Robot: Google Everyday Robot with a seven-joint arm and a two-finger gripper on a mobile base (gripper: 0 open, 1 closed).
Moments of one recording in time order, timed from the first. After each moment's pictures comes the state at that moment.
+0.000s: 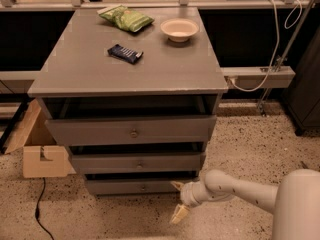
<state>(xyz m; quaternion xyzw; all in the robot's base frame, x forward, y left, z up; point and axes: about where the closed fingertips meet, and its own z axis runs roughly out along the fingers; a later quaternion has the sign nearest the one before) 0.507 -0.055 0.278 -0.62 0.68 0.26 0.28</state>
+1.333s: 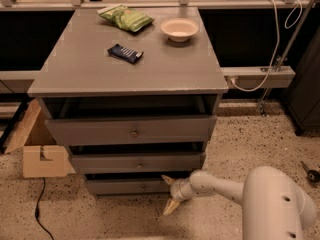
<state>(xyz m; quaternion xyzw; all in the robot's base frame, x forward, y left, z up) 0.573 -0.023 0.200 -0.69 0.63 0.17 0.32</state>
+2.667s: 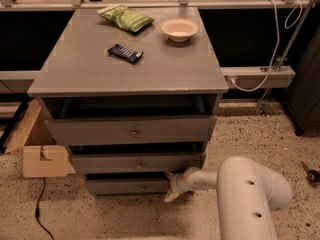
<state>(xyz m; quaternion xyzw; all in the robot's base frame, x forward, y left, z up) 0.628 -0.042 0.158 -0.69 0.66 0.08 0.29</state>
